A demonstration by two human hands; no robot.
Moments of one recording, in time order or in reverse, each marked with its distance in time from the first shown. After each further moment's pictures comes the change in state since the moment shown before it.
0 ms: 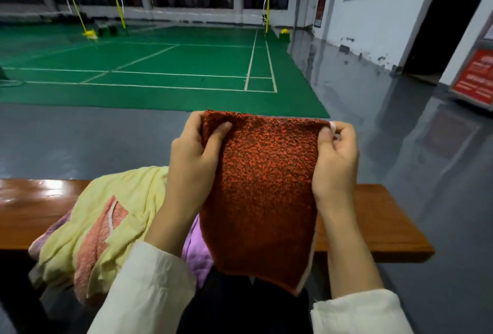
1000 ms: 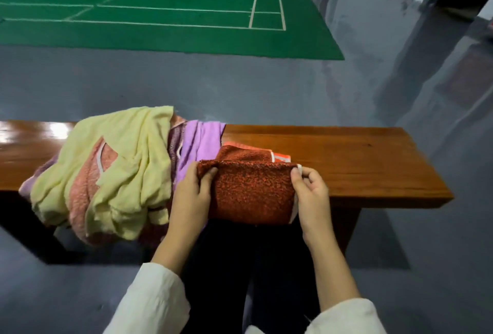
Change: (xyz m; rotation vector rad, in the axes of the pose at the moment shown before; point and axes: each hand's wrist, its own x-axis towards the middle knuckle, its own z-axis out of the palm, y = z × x) left_hand -0.140 -0.111 0.012 0.231 -0.146 -0.374; right_hand -0.111 0.145 -0.024 0.145 -0.254 0.607
